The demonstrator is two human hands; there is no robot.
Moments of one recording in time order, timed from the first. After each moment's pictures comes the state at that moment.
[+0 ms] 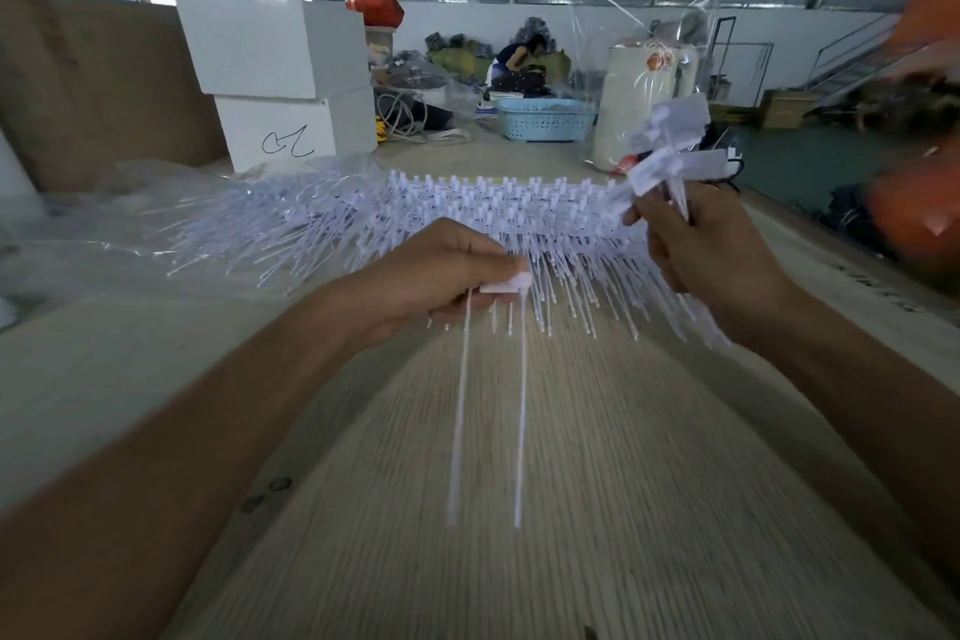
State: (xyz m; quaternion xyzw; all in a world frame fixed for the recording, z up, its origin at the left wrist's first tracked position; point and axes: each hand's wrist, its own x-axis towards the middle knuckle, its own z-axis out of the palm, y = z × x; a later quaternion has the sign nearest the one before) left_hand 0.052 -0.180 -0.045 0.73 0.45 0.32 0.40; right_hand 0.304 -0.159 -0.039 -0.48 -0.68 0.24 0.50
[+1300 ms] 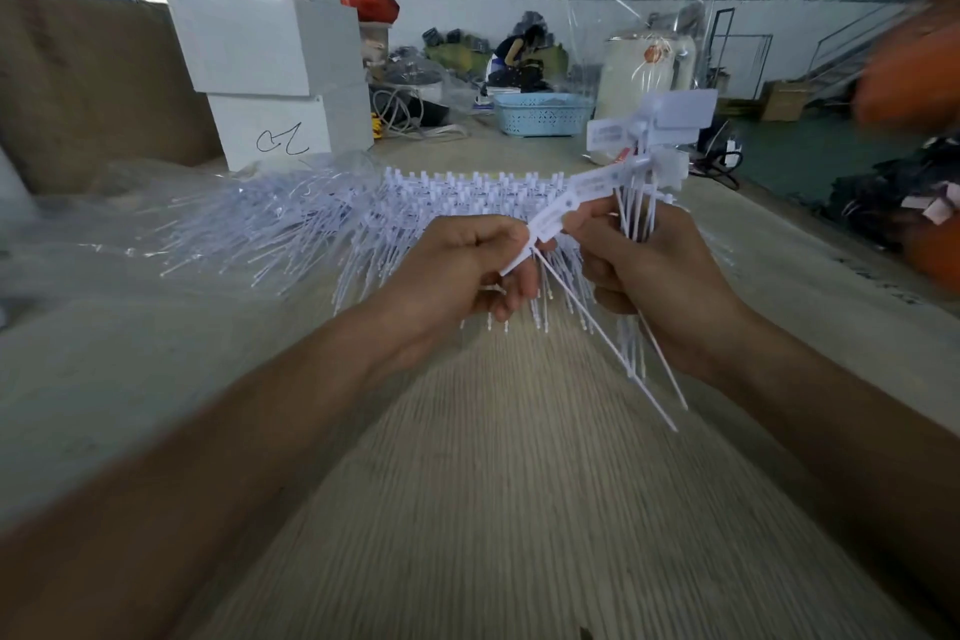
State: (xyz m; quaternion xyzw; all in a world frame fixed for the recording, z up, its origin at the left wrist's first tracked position) left_hand 0.079 -0.185 -0.060 0.64 0.35 0.49 0.48; right_hand 0.271 -0.184 -0.050 -0.35 -0.64 0.44 0.53
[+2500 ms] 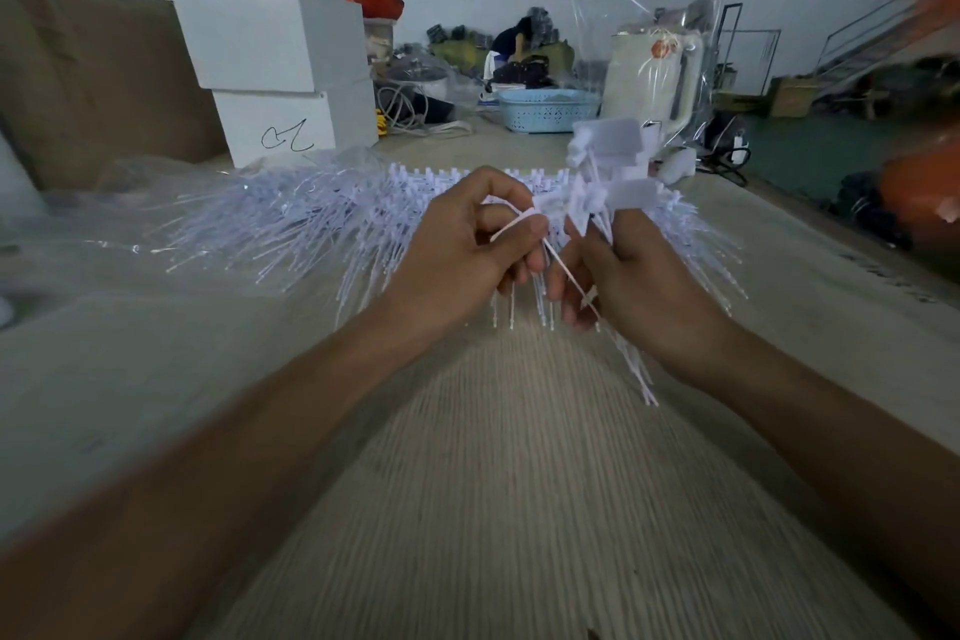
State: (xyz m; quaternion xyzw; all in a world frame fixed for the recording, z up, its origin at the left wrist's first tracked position) left_hand 0.086 -0.188 -0.053 0.70 0.34 0.55 0.31; right_hand 0.255 -0.189 -0.053 -0.40 -0.73 0.30 0.46
